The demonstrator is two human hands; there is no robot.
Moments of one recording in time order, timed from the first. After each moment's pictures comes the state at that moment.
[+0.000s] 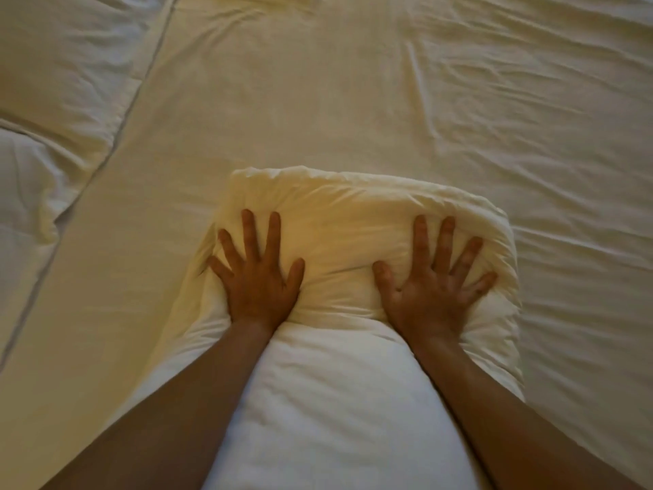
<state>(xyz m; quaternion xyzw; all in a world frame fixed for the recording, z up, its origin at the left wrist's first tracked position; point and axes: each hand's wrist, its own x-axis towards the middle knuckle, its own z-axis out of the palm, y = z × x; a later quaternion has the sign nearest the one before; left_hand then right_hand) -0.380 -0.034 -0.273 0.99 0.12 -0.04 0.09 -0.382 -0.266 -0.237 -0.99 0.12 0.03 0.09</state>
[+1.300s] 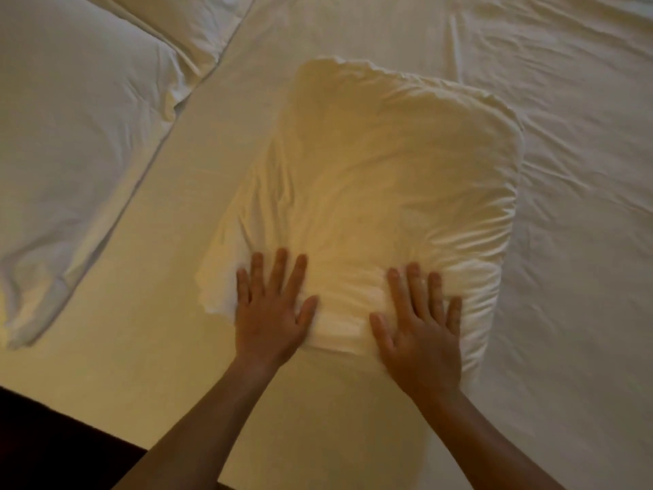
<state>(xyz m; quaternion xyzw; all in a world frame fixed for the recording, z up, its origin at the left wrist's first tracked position) -0.701 -0.049 -0.165 0.99 0.08 -0.14 0.06 -0.684 -0.280 -0.150 -0.98 -0.08 0.13 0.10</state>
